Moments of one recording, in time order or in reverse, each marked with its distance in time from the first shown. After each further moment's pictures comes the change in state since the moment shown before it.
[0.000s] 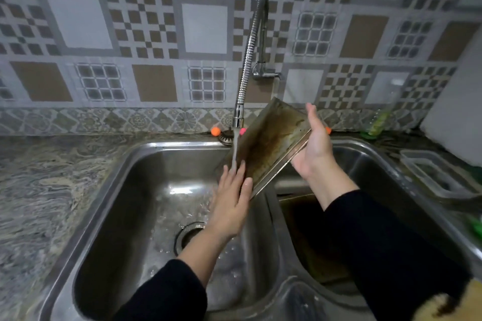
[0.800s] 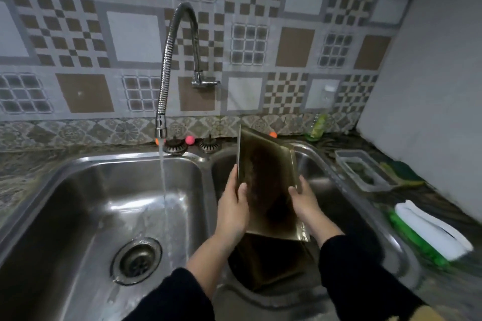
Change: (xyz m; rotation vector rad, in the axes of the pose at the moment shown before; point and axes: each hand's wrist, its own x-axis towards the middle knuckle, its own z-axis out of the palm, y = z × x) left_hand 0.009 0.100 0.105 -0.419 0.060 -0.004; right_hand -0.016 -0.026 -0.190 -1.033 0.333 0.125
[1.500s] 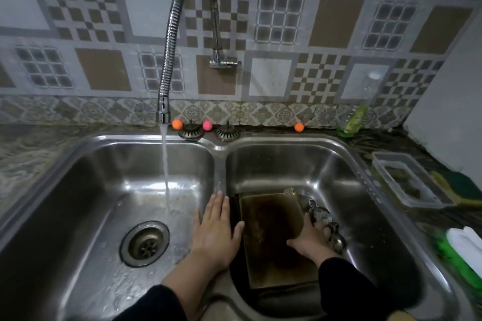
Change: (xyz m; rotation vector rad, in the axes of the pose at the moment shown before) left_hand -0.013 -0.067 -0.022 1.092 -0.268 -0.235; right_hand 0.040 0.084 0.029 -0.803 -0.206 0.162
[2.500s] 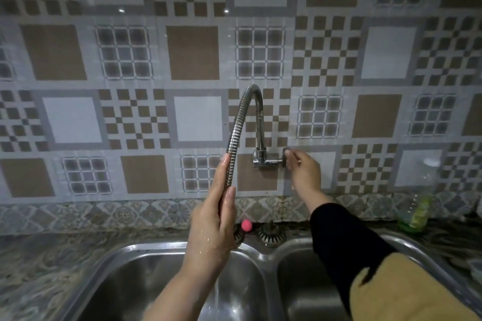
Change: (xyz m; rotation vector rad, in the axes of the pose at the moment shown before) left_hand 0.101 -0.060 -0.197 -0.813 0.855 0.538; right_hand 0.048 -0.311 -0.180 0.771 0.681 -0.807
